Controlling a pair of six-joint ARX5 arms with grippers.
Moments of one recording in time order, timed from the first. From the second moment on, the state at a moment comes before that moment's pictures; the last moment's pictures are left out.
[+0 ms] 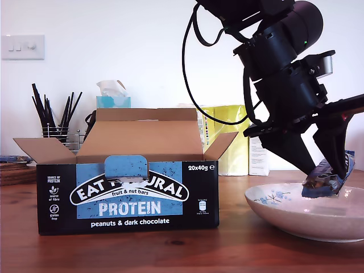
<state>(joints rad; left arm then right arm) -1.01 2.29 1.98 -0.68 0.12 -0.13 0.61 0.33 0.95 -1.19 0.14 0.09</state>
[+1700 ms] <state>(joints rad) -1.02 2.33 2.03 -0.82 0.13 -0.13 0.61 0.33 0.95 -1.17 0.13 0.08</state>
